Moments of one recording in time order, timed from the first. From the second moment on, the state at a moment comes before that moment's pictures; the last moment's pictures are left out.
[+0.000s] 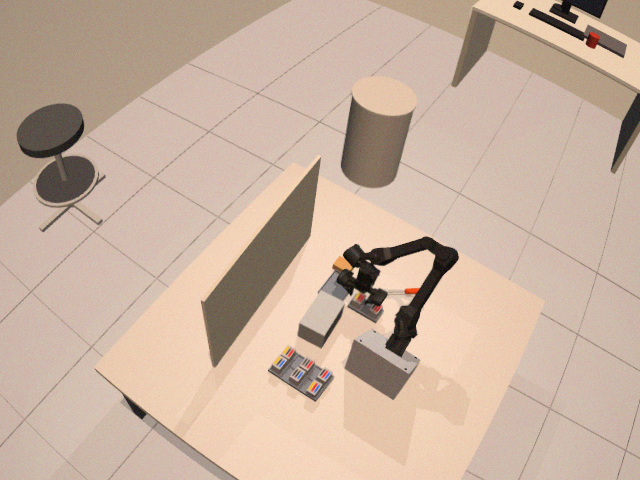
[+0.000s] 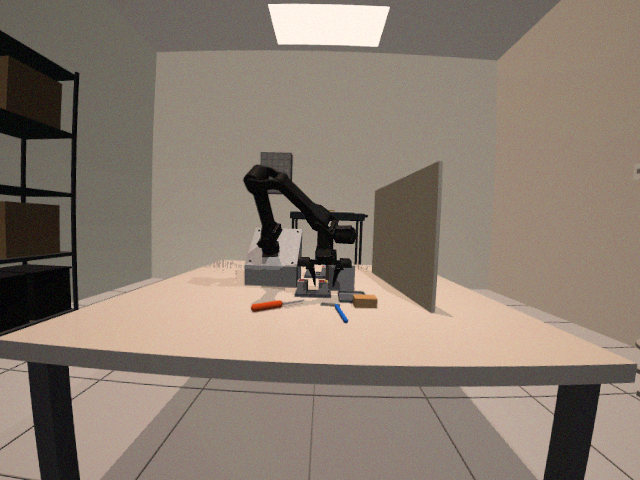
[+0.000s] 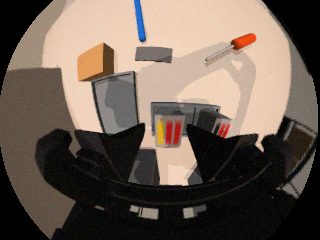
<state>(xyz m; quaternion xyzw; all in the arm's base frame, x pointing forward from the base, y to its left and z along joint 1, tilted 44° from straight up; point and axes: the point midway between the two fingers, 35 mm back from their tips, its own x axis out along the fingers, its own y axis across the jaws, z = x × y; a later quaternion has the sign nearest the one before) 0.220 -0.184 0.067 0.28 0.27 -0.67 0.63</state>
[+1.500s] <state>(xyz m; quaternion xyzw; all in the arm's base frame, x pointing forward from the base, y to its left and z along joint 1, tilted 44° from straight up) 0.215 -0.188 0.058 0.28 0.28 -0.68 0.63</state>
